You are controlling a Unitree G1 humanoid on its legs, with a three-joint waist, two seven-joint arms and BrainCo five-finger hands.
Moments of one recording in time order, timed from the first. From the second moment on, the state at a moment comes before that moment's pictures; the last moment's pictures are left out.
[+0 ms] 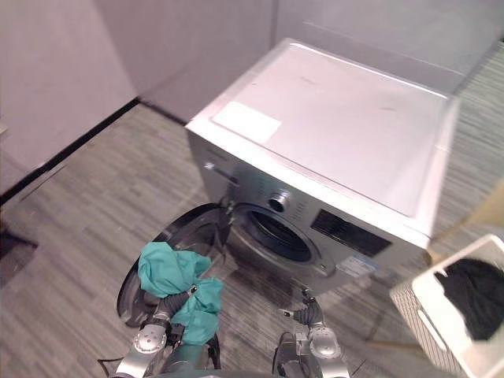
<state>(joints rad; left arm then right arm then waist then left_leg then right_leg) 0.11 0.13 -0.15 0.65 0.09 -0.20 0.13 0.06 -0.05 0.01 0.80 -0.05 -0.15 -0.09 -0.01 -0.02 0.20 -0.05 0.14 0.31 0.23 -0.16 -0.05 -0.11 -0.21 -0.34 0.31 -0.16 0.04</state>
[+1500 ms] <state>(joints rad) -0.80 0.18 0.01 0.22 -0.09 -0.20 0.48 -0.29 -0.02 0.01 0.17 0.01 -0.19 -0.30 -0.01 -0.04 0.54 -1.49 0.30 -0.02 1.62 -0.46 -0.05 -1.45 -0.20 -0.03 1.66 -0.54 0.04</state>
